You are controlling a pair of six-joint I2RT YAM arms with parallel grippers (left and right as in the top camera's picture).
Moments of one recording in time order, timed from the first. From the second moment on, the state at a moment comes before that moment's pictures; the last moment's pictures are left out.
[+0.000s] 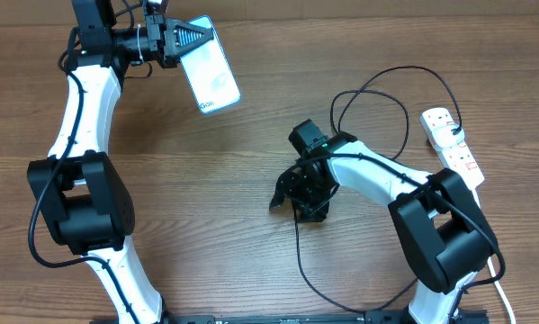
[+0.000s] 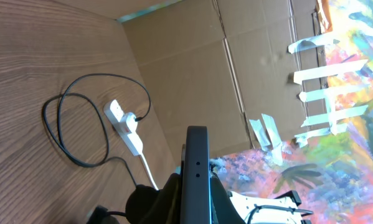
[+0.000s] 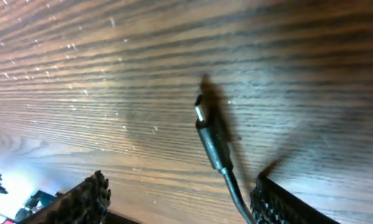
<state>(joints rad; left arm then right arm) 0.11 2.12 1.82 -0.25 1.54 -0.69 0.55 1.94 1.16 -0.77 -0.51 0.81</state>
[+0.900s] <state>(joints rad) 0.11 2.12 1.82 -0.25 1.55 -0.67 0.50 2.02 1.36 -1.02 -0.15 0.58</state>
